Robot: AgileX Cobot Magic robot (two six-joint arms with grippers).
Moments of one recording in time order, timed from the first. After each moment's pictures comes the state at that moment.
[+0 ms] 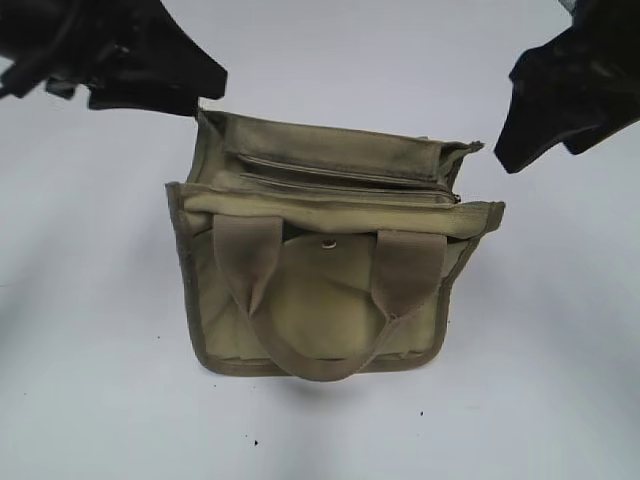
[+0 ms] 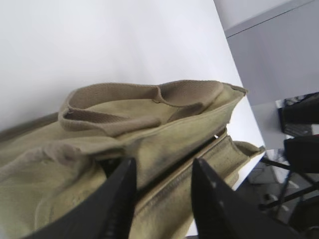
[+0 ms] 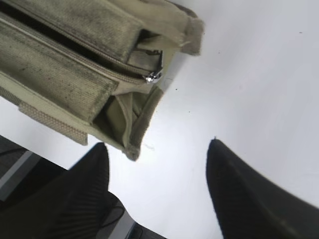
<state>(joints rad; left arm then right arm) -0.30 1.58 -1.21 -0.96 0.90 0.49 0.33 1.53 -1.36 0.19 1.21 -0.27</state>
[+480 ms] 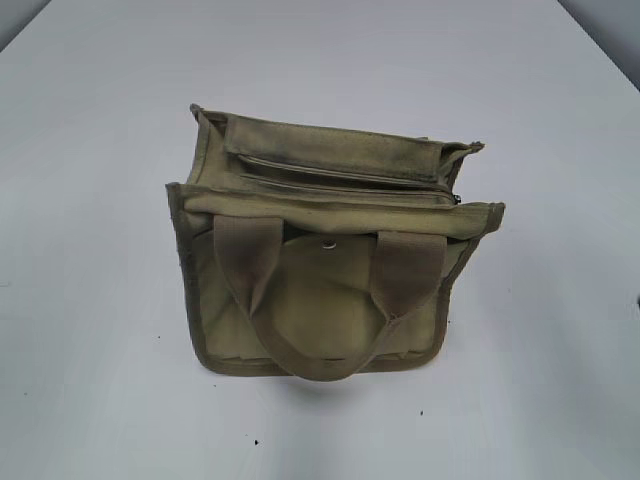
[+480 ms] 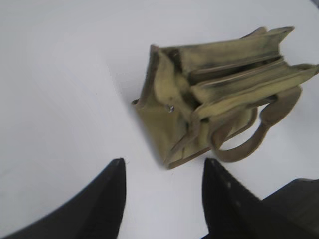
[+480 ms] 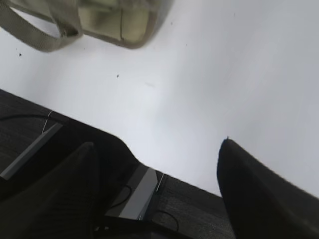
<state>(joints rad) -0.30 1.00 -1.16 -0.30 1.07 0.19 0.33 1.08 -0.97 0.16 1.21 -0.18</state>
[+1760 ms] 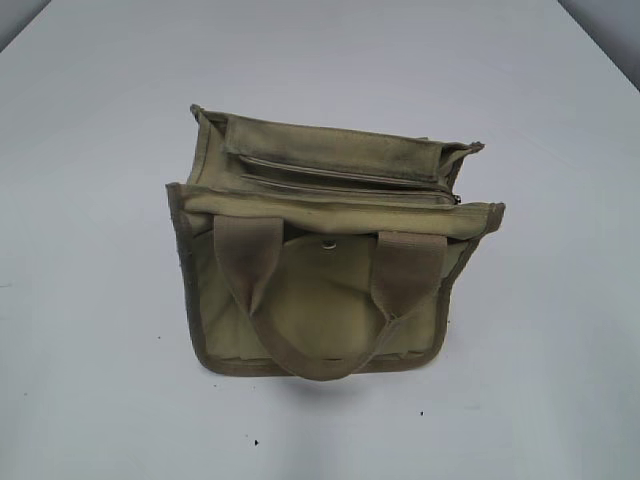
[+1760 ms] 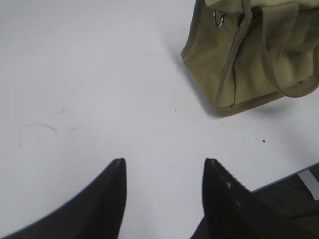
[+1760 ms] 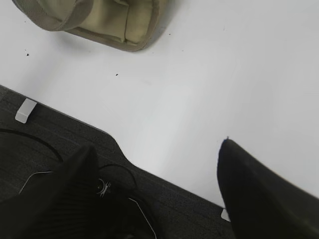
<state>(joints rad) -0.30 0.10 -0.52 -0.05 1.06 0.09 0.33 0.27 -0.50 0.15 1.09 -0.23</state>
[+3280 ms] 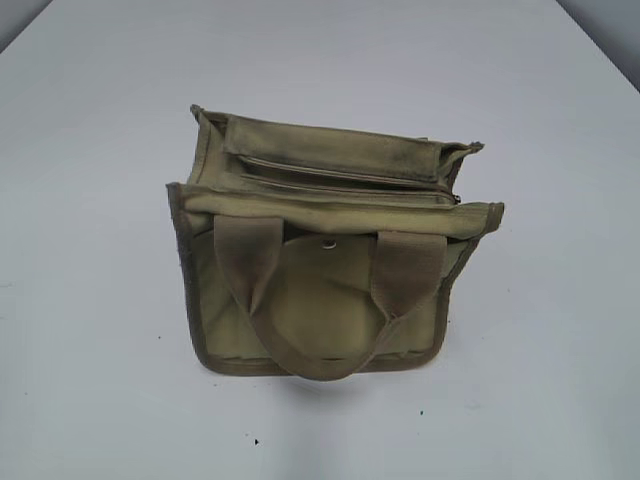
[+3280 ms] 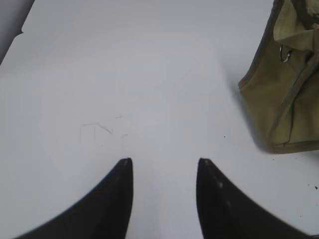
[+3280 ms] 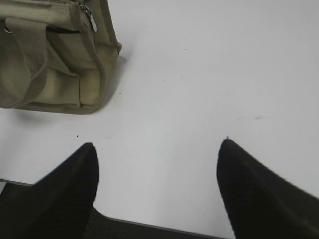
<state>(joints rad) -0.04 -0.01 -0.52 -0.05 1.06 0.09 0.05 -0.01 -0.50 0.17 1.11 -0.23</state>
